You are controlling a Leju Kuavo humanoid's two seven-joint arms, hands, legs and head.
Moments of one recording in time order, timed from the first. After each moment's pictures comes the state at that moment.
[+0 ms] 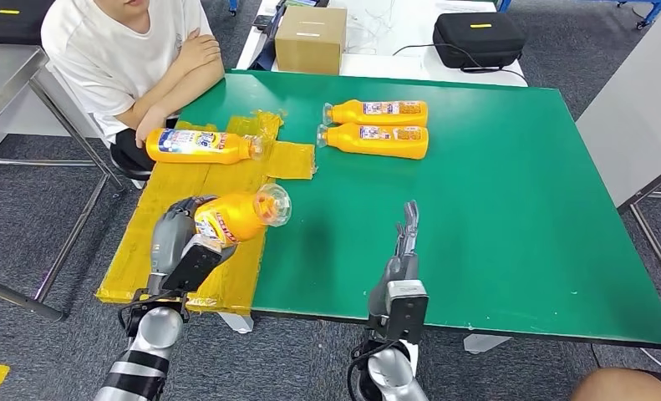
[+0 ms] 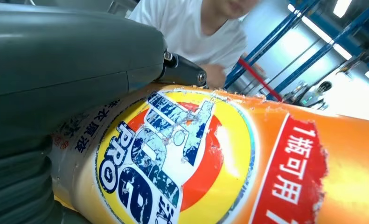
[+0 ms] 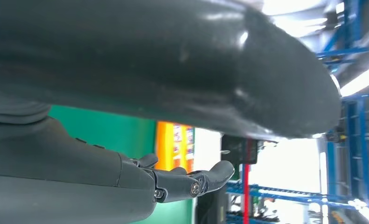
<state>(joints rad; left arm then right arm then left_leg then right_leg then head) -0.17 -0.12 -0.11 -1.26 -0.64 0.33 -0.40 -0.09 0.25 0.48 -1.30 0.04 -0.55 -0.70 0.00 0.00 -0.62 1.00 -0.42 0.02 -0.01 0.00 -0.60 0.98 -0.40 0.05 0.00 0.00</state>
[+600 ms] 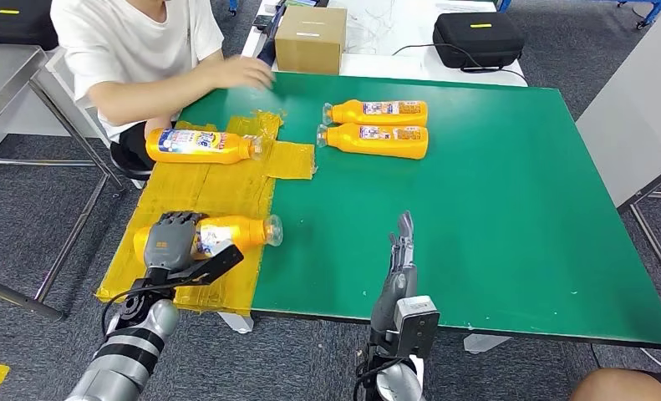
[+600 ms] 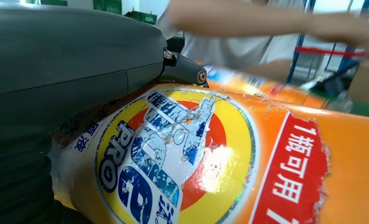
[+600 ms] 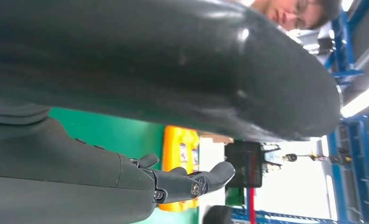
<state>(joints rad) -0.32 -0.01 -0.09 -0.84 -1.12 0.46 -0.24 -0.01 0.25 0.45 -1.35 0.05 -0.41 -0.70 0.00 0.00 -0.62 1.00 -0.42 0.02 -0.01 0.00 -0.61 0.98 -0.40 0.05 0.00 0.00</state>
